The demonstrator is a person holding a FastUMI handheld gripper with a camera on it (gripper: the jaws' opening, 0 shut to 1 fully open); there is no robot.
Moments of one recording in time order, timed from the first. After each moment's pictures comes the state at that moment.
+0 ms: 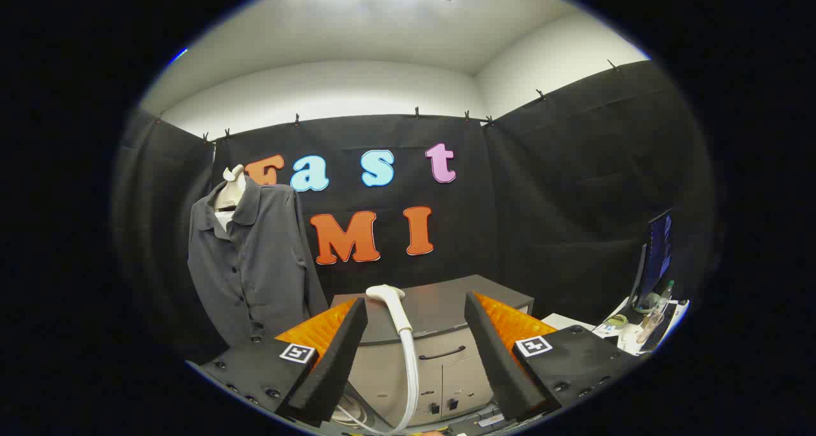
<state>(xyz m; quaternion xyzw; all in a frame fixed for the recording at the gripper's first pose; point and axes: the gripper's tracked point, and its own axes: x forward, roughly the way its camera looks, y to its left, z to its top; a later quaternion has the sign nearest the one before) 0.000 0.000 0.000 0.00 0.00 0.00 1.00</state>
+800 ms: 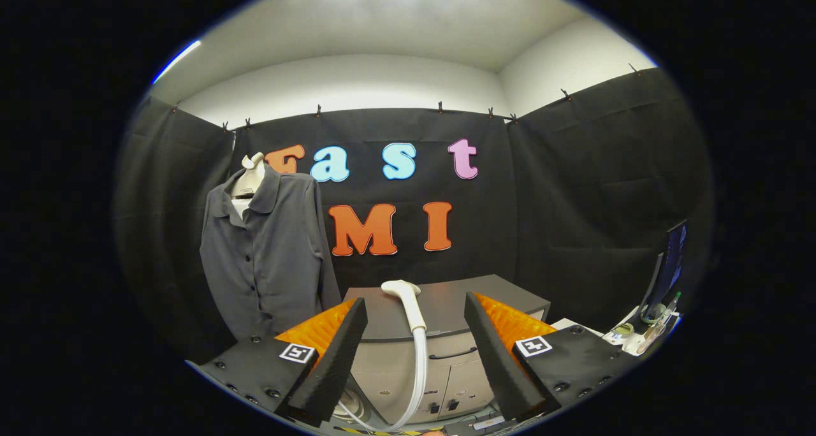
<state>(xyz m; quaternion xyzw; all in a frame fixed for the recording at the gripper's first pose) 0.010 0.027 -0.012 -0.02 0.02 0.05 1.00</state>
